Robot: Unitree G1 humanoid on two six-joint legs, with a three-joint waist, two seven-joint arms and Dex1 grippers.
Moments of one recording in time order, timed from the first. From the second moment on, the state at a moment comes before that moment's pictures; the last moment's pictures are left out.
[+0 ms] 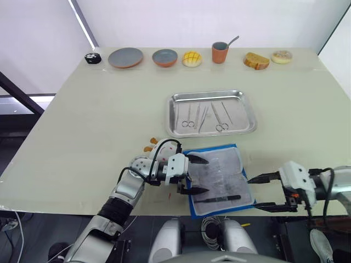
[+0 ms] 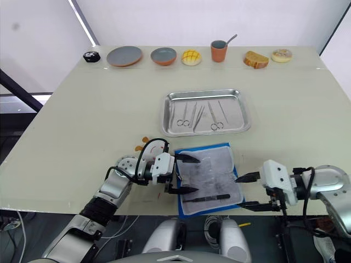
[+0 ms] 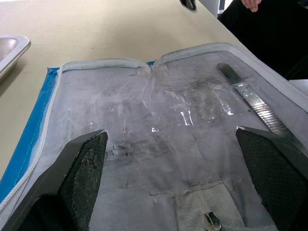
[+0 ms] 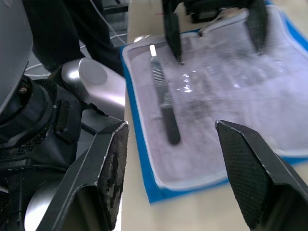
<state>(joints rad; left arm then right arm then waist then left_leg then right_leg) -0.32 0.43 -0.33 0.25 -0.19 -0.22 -1.27 0.08 -0.90 0.01 -0.44 0.40 0.26 1.30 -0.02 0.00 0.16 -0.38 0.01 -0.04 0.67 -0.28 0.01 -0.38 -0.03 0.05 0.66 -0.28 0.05</state>
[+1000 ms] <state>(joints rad) -0.29 0.44 -0.34 0.25 -0.19 -0.27 -1.26 0.04 -0.88 0.09 -0.39 0.34 0.20 1.24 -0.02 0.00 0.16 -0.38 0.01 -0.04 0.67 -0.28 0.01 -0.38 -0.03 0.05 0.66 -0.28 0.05</state>
